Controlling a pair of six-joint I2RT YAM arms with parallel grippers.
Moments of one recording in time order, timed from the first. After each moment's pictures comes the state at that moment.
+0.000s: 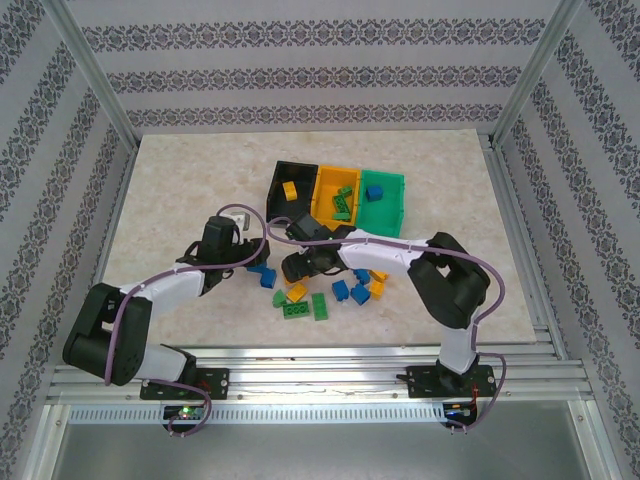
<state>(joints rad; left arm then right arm) -0.28 1.38 0.57 0.08 0.16 -0.40 0.85 1.90 1.25 -0.47 -0.07 0.43</state>
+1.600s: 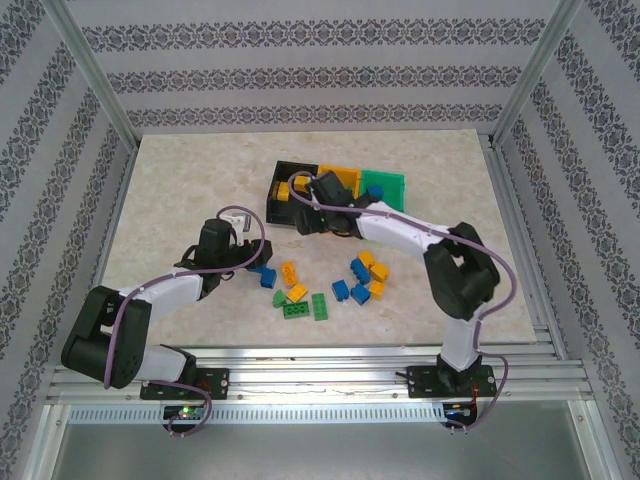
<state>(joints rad) -0.27 1.36 0.52 0.18 0.27 -0.41 0.66 1.85 1.34 -0.39 -0.01 0.35</state>
